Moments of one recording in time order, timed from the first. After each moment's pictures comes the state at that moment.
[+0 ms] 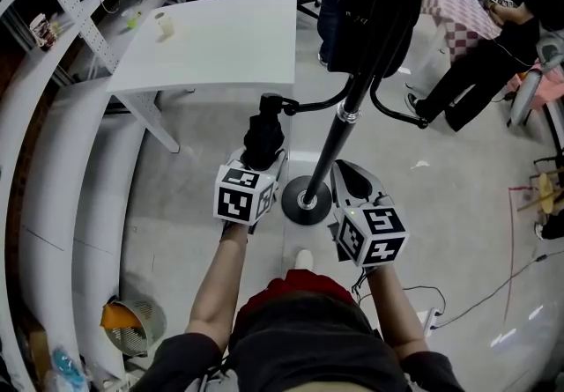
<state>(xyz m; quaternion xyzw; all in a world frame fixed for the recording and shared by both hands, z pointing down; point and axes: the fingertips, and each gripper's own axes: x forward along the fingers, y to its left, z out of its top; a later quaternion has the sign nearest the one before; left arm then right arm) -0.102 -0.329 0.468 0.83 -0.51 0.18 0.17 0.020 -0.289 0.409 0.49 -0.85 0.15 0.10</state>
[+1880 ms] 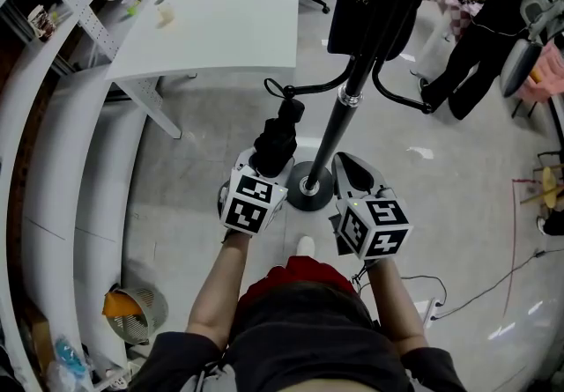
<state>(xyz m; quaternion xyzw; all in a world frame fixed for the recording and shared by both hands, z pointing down) -0.078 -0.291 0.481 0.83 -0.48 0.25 0.13 0.026 -0.281 0.425 0.49 -0.85 0.19 0.10</state>
